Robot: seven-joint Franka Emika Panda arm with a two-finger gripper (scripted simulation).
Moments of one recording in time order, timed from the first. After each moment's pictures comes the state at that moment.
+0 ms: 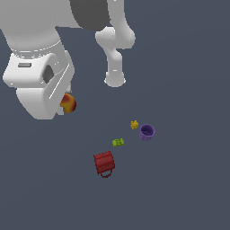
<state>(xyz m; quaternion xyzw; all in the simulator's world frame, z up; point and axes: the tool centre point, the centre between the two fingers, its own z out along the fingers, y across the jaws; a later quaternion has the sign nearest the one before) 0.055 -0.149 0.358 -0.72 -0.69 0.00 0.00</state>
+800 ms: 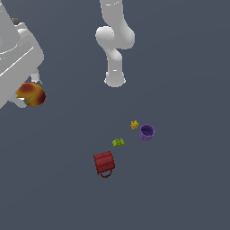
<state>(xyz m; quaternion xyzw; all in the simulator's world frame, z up) 0.075 -0.213 0.410 -0.72 -0.69 0.00 0.00</state>
